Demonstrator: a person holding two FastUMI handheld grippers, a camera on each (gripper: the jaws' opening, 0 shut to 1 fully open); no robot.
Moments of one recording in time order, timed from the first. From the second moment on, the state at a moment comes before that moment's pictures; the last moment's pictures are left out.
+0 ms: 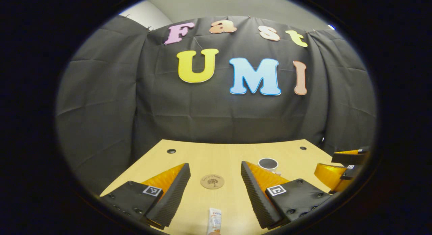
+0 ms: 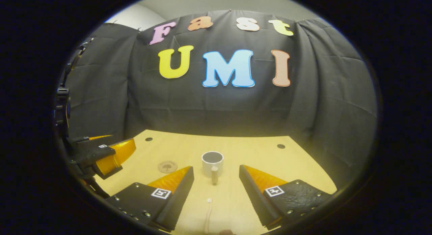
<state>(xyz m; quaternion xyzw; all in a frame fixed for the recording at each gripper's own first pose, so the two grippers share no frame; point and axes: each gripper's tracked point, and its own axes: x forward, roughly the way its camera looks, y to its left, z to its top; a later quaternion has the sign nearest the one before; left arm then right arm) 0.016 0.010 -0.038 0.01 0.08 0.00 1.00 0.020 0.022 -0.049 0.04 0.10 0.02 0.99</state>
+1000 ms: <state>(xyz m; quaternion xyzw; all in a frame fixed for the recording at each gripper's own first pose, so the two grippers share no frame) 0.016 0.020 -0.200 -0.02 0.38 0.00 0.92 0.016 0.053 -0.196 0.07 0.40 0.04 0.91</state>
